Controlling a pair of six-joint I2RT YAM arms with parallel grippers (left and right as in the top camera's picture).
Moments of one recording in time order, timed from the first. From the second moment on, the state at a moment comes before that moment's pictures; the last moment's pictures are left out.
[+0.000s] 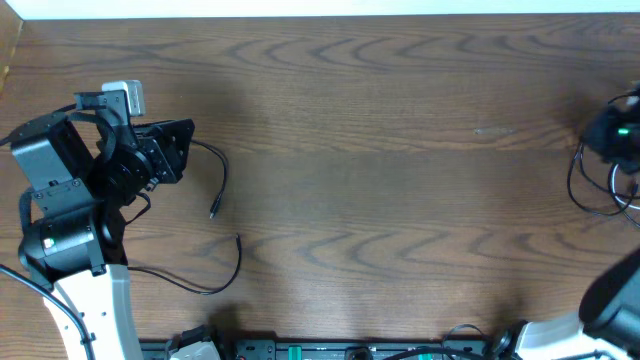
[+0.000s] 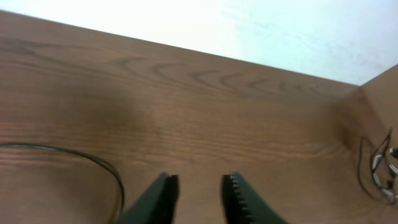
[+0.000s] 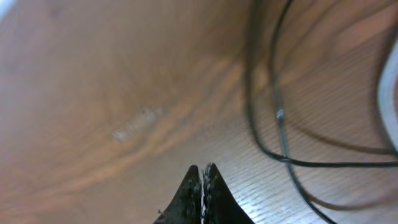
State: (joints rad) left arm 0.33 1.08 1.23 -0.79 0.65 -0.04; right arm -0.49 1.73 1.33 -0.70 -0.29 0.16
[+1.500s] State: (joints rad) left arm 0.33 1.08 1.23 -0.88 0.62 -0.04; right arm -0.84 2.04 1.33 -0.51 -0.12 0.26
